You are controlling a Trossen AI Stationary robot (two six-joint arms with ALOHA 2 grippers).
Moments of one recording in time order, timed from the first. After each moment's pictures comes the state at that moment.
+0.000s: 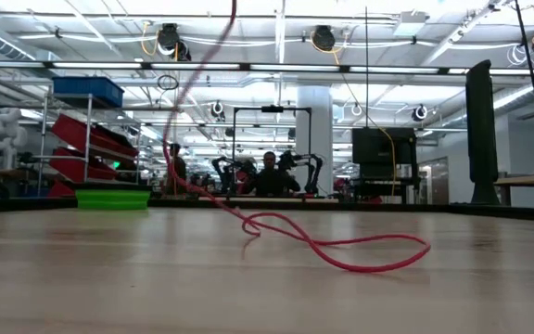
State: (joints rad) left arm -0.73 1.46 1.10 -0.07 -1.33 -0.05; right arm 0.50 1.77 1.14 0.58 0.53 -0.18
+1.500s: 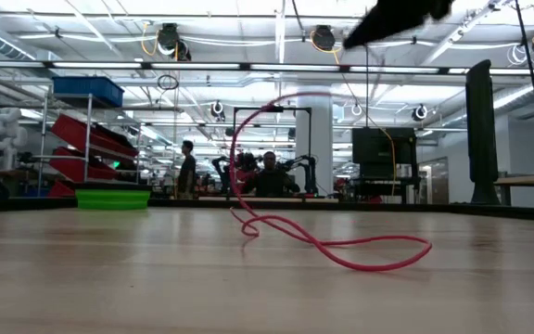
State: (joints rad) left arm -0.77 1.46 1.10 -0.09 -1.38 -0.02; right arm 0.56 1.61 1.11 -0.51 1.17 0.49
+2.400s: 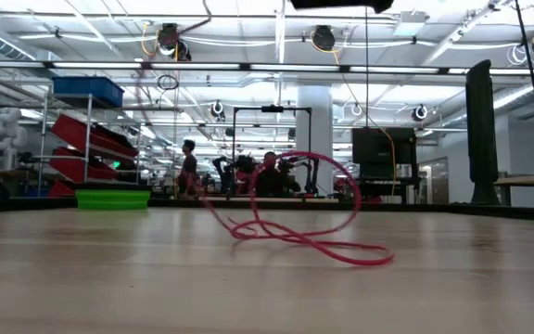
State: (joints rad) left arm -0.78 1.46 1.10 -0.01 -1.56 -0.02; right arm 0.52 1.62 1.06 0.13 0.83 0.05
